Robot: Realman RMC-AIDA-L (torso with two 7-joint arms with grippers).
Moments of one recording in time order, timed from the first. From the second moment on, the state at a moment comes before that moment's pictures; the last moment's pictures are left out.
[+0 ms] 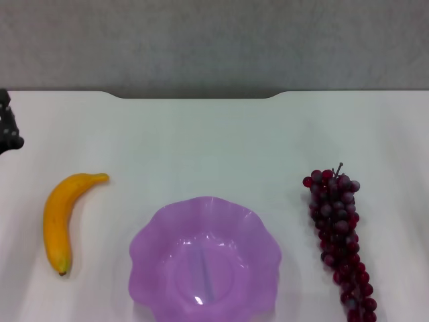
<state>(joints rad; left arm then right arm) -0.39 -2.03 -1.41 -0.25 2.83 1.19 -0.09 0.61 2.01 -0.20 0.28 -0.89 -1.38 -0.19</state>
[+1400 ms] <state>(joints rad) -0.46 -2.03 -1.41 -0.14 2.78 1.19 -0.09 0.62 2.01 -0.20 0.28 -0.93 -1.37 -0.18</state>
